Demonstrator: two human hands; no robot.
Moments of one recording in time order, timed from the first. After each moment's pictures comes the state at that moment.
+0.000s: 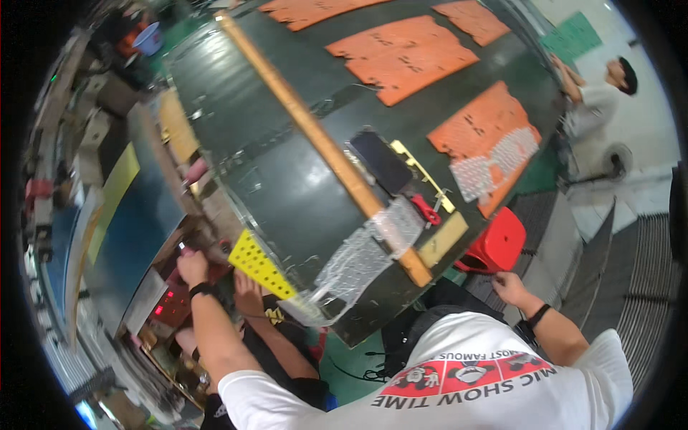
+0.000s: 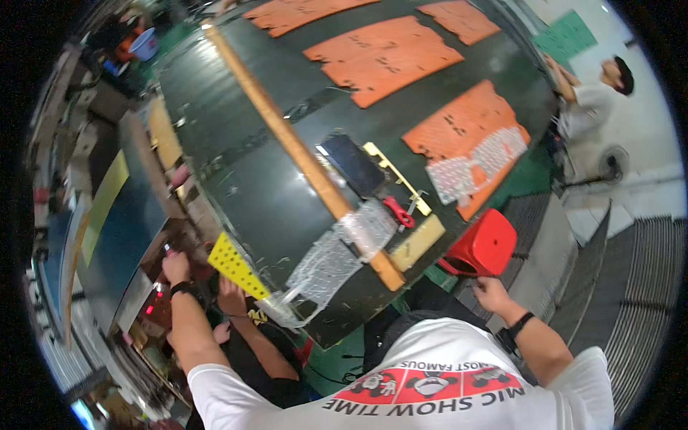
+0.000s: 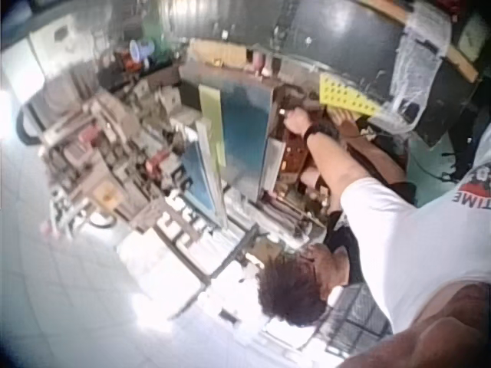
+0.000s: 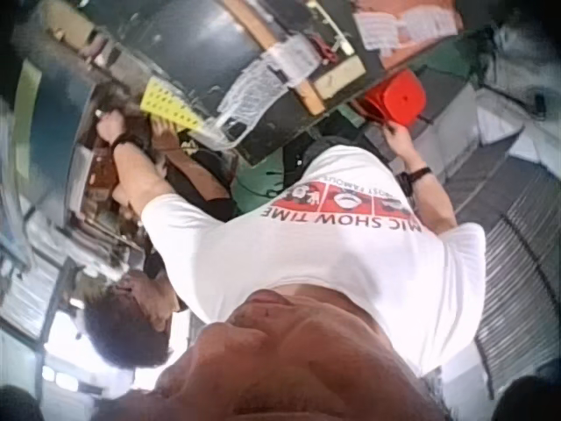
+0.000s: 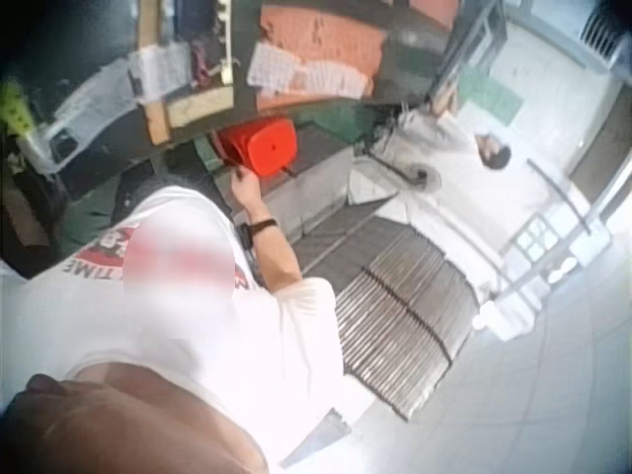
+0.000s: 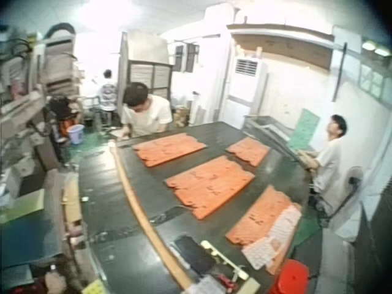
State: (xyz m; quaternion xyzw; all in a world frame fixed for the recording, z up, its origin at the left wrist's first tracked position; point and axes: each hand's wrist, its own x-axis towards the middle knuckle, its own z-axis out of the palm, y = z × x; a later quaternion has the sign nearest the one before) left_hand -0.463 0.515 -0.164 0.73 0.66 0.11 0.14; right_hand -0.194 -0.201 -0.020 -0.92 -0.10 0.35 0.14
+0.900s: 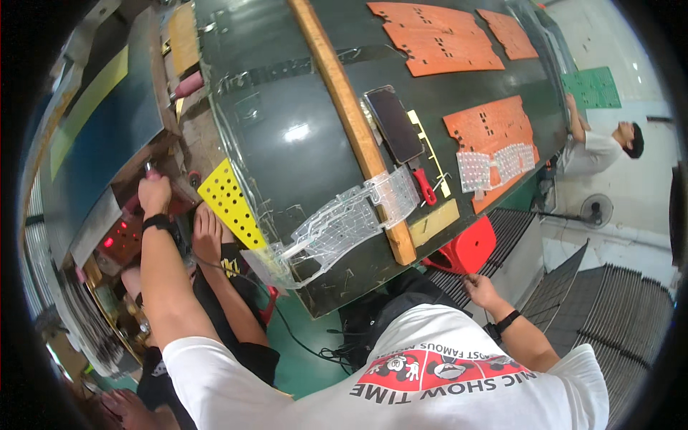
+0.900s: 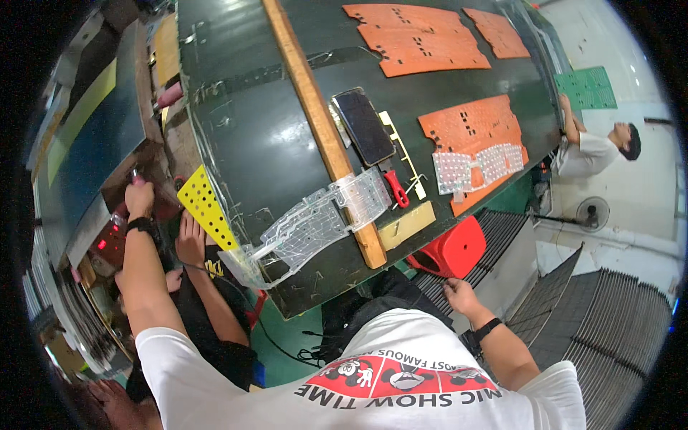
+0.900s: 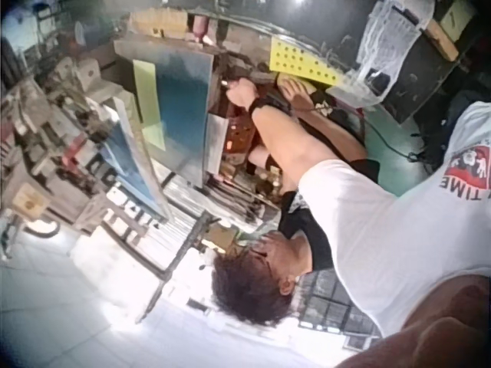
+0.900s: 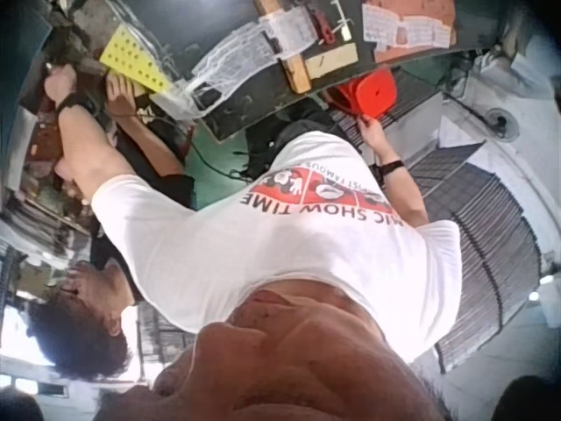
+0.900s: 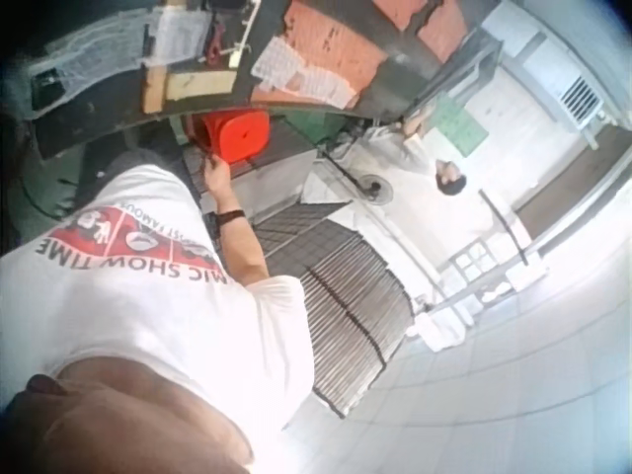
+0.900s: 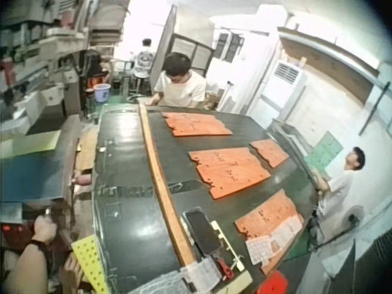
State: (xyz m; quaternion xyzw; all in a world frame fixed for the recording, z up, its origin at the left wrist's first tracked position) left_hand -0.427 0.501 -0.134 0.73 0.67 0.05 0.16; right_hand -0.192 -0.217 -0.031 -0.89 -0.03 0.42 0.15
